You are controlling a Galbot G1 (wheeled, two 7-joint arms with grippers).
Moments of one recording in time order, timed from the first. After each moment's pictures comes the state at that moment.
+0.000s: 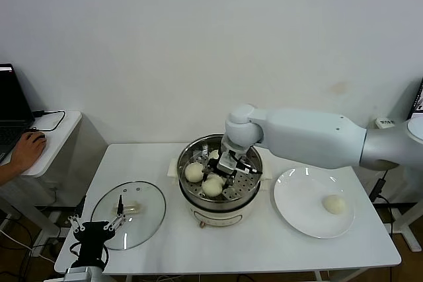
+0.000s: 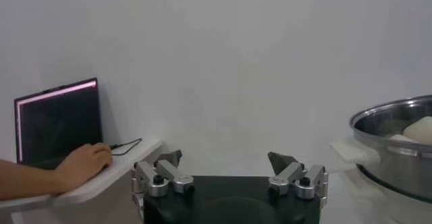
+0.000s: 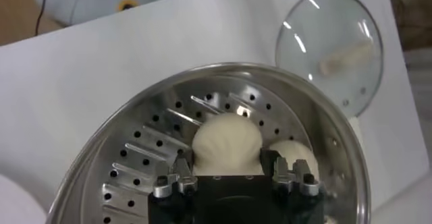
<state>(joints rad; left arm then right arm) 1.74 -1.28 -0.60 -2.19 -0.04 0.00 -0.28 0.50 1.13 -1.31 1.45 -0.02 0.29 -1.04</state>
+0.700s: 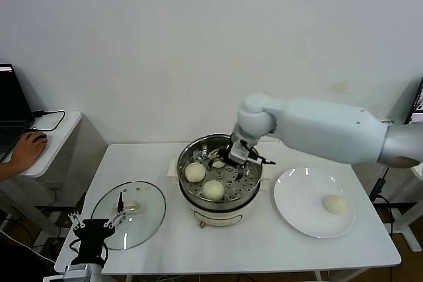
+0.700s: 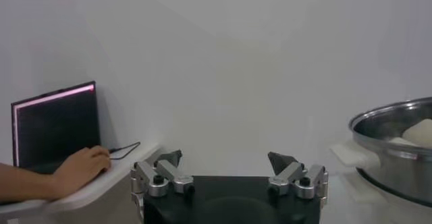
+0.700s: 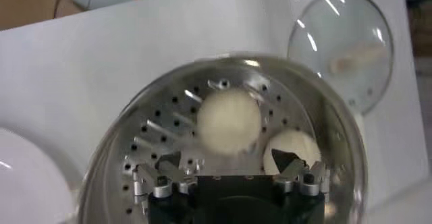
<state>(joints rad) 1.72 -1.25 -0.60 -2.18 -0.05 0.00 -0.28 0.54 0.98 -1.22 1.49 0.00 0.21 -1.08</state>
